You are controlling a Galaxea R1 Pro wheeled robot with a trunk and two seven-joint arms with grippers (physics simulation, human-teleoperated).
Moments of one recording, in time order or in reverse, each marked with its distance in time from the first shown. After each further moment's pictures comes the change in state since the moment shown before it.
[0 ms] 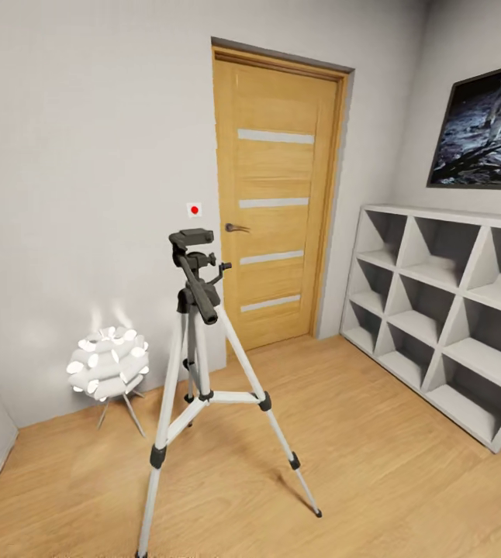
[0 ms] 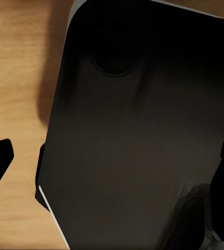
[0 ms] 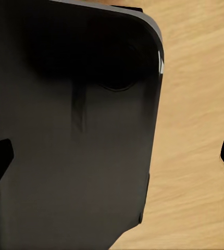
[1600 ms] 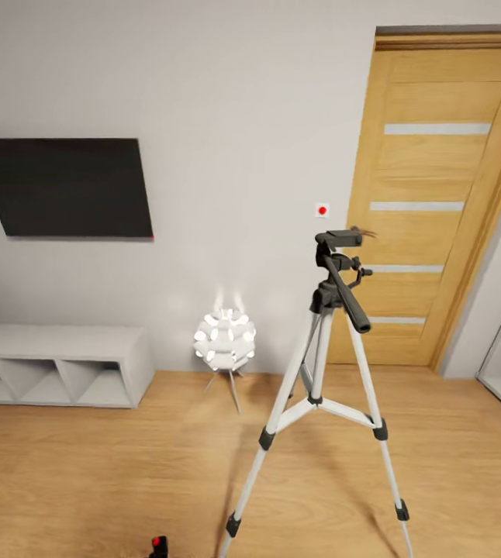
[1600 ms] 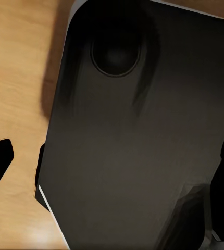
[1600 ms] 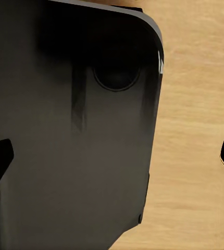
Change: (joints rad) left arm 0.000 0.000 0.000 0.000 0.002 0.000 0.000; right arm 0.000 0.000 0.000 0.000 0.000 0.000 0.000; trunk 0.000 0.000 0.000
